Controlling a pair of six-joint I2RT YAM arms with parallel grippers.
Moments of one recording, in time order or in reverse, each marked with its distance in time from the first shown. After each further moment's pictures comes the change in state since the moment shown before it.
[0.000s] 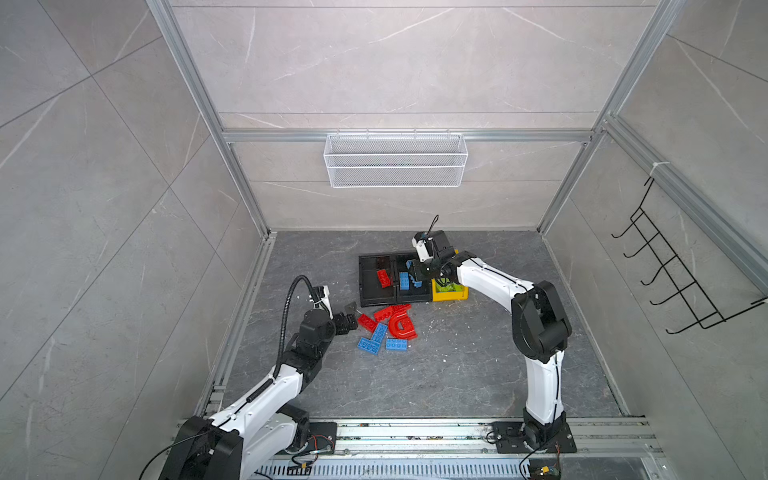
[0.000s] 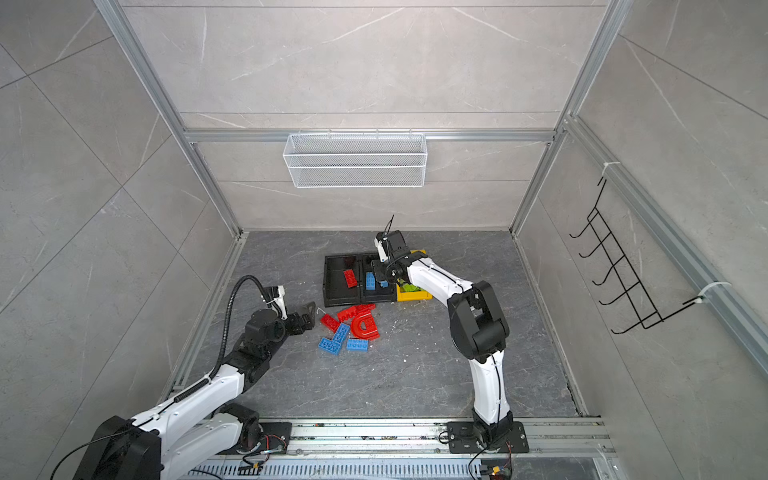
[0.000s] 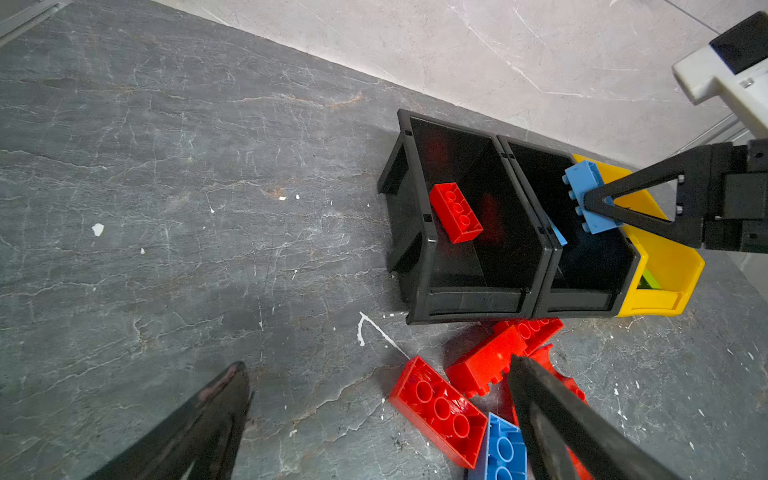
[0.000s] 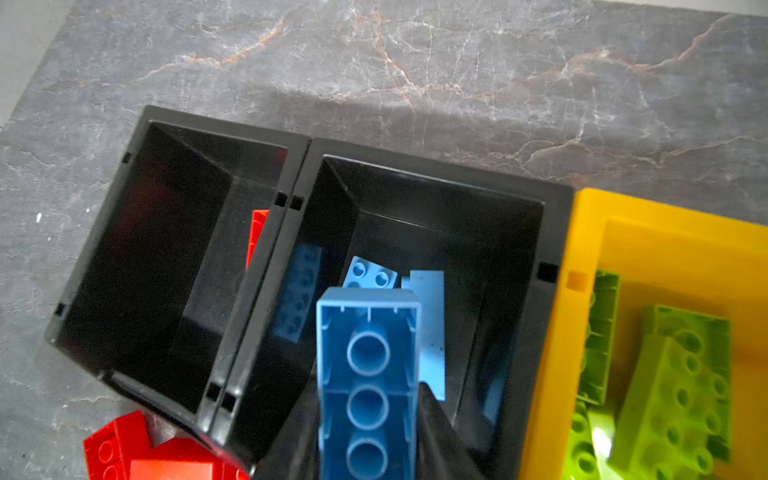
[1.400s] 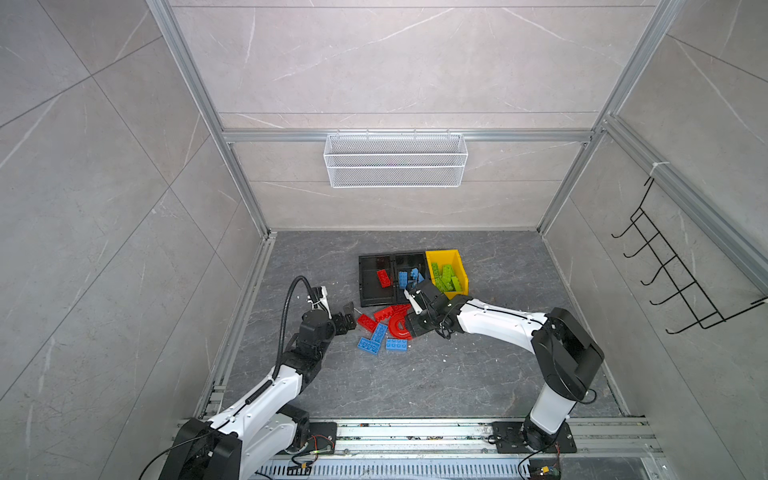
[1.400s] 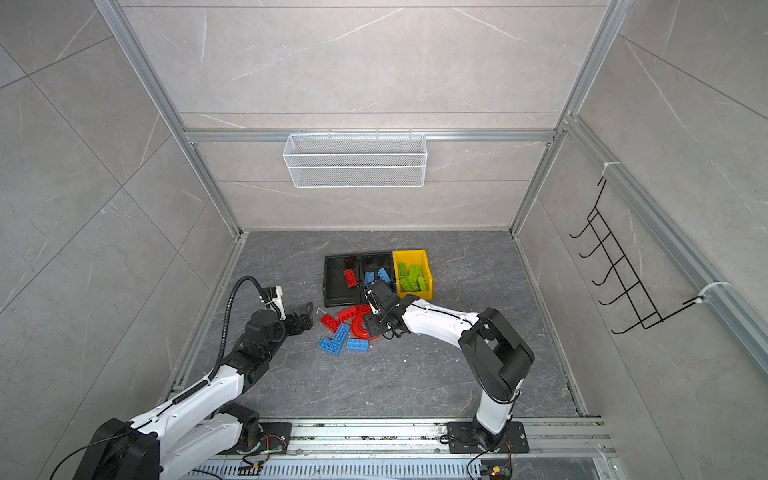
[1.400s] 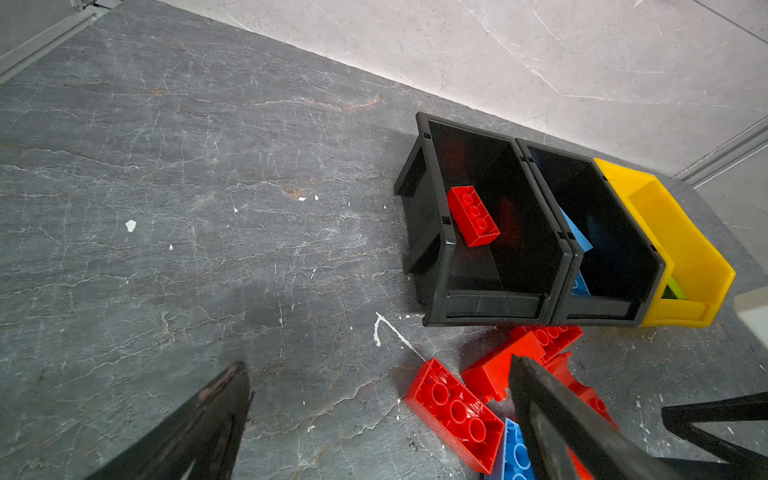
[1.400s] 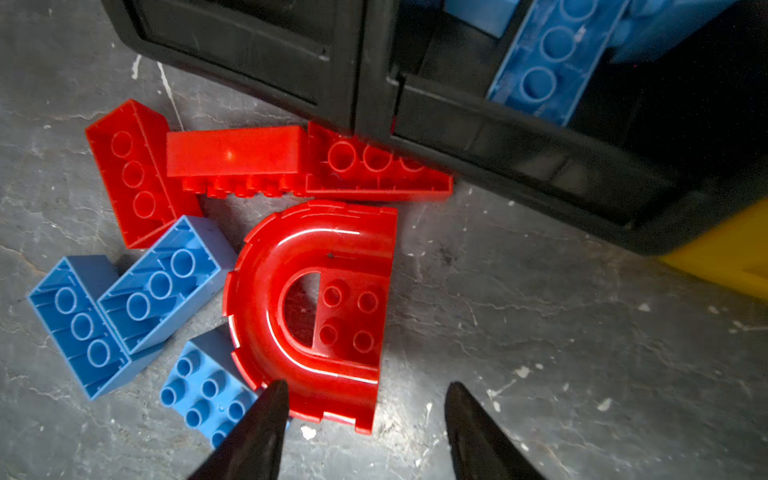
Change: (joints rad) left arm 0.000 -0.012 0.000 -0.023 -0.047 0.000; right arm 0.264 -0.284 -0.491 -0.009 0.111 0.092
